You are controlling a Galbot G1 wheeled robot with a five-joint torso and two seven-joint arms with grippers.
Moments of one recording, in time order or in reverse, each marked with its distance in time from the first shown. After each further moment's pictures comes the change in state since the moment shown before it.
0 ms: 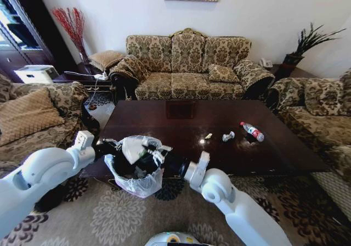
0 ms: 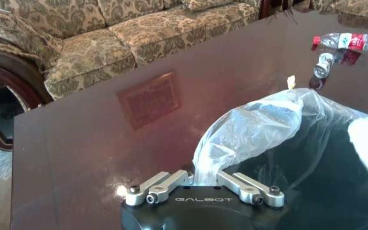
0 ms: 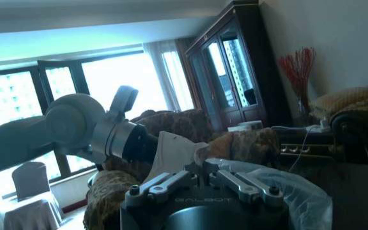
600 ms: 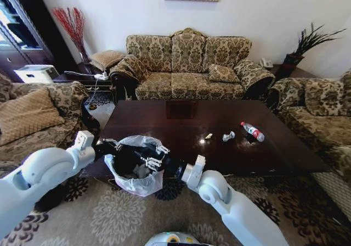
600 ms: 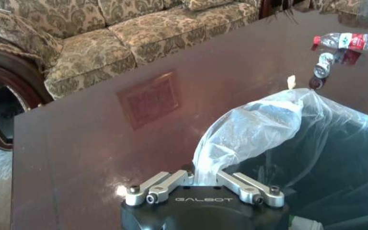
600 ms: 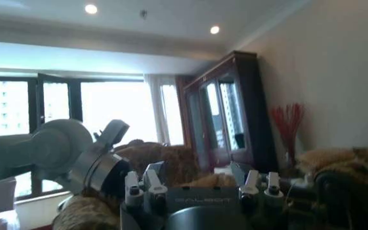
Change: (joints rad) left arm 0.000 0.000 0.000 0.000 0.000 0.000 0.000; right arm -0.003 0.033 0.078 -0.017 -0.106 0.196 -0.023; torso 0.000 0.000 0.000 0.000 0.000
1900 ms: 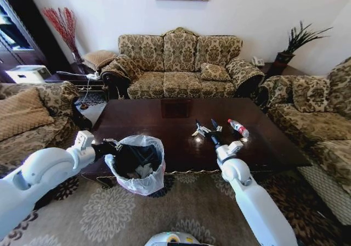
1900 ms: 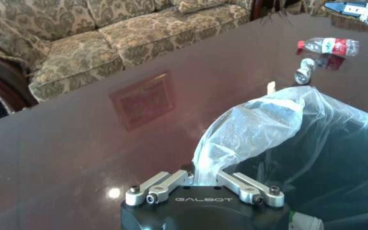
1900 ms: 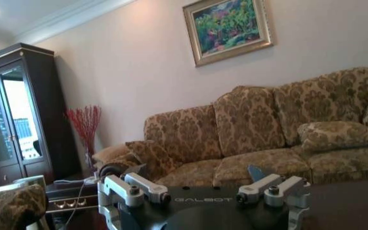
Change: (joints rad) left arm 0.000 0.000 0.000 0.000 0.000 0.000 0.000; right arm -0.072 0.031 0.360 -0.218 0.043 -0.010 0.374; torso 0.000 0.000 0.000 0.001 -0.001
